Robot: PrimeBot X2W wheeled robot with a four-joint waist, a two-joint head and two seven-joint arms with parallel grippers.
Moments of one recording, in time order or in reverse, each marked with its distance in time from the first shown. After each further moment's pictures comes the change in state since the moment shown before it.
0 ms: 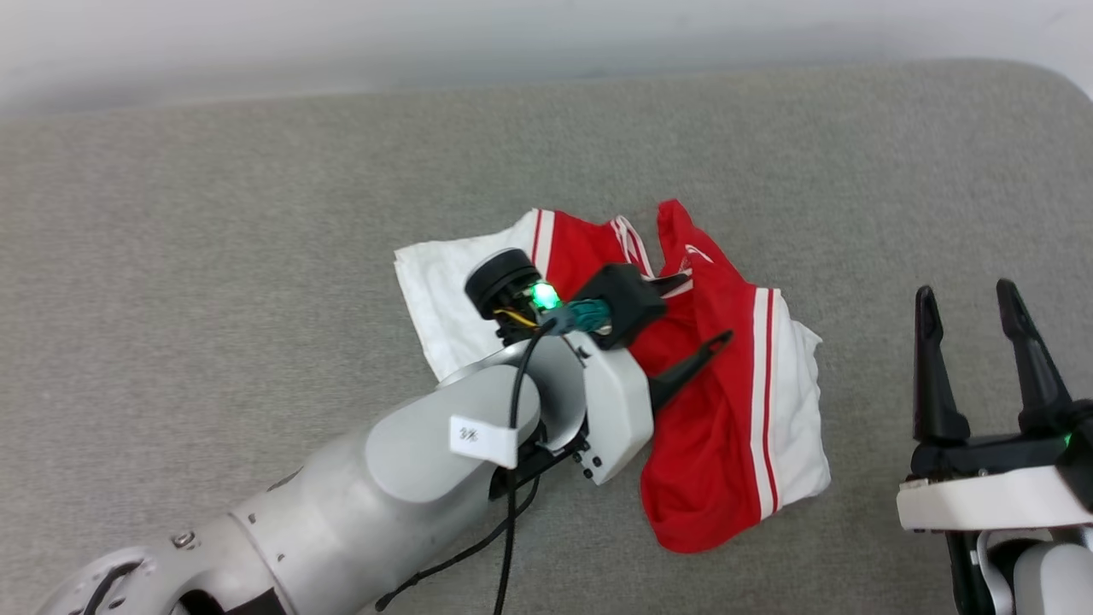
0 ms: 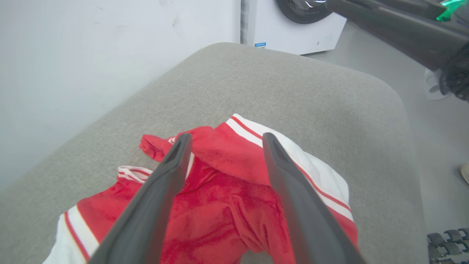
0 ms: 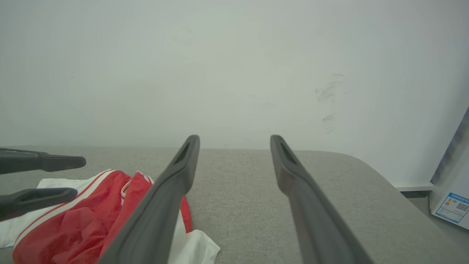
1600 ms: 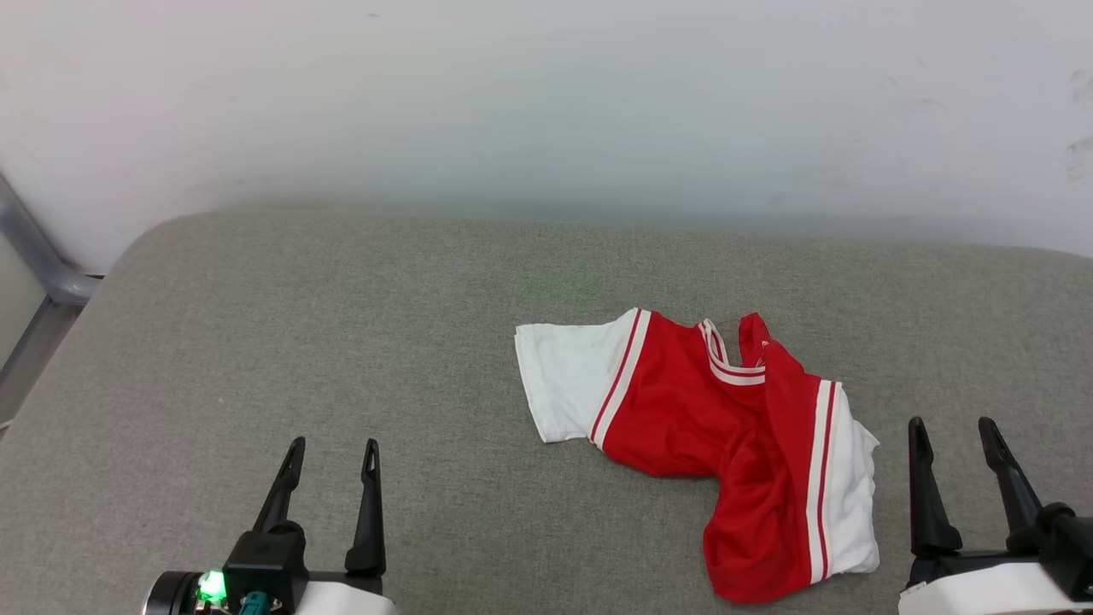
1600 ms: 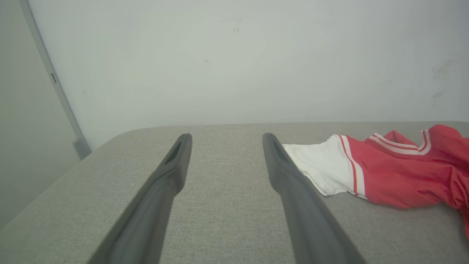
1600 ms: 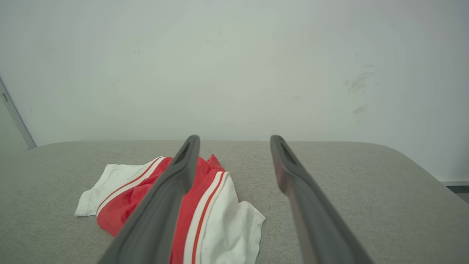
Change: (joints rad) left arm 1.055 -0.072 1.073 -0.445 0.652 0.244 -0.184; right arm 0.182 0.000 -0.027 0.102 0.046 0.000 0.000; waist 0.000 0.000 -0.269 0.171
